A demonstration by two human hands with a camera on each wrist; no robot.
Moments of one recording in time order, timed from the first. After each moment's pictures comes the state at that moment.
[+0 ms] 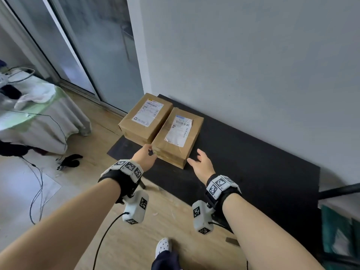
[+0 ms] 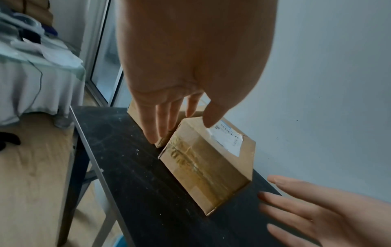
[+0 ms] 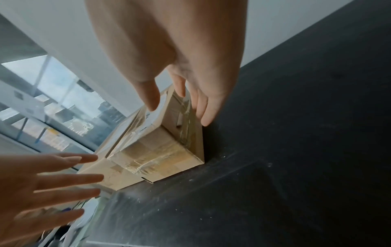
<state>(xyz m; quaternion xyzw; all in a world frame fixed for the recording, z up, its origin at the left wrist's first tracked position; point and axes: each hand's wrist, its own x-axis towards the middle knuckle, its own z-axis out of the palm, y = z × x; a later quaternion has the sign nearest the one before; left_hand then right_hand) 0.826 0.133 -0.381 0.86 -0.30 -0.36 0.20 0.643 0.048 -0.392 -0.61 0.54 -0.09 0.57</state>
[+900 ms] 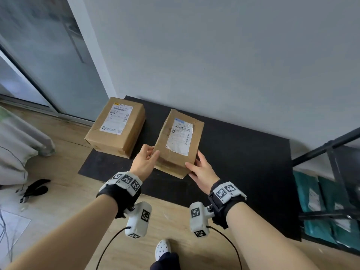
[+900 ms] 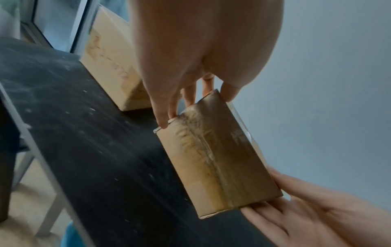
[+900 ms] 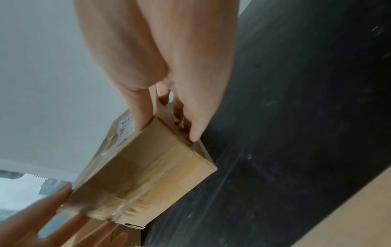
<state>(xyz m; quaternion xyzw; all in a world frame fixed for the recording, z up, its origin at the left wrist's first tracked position) 0.791 0.105 -0.385 0.76 -0.34 -0.43 0.35 0.603 0.057 -0.403 -0.38 0.52 -0.23 0.73</state>
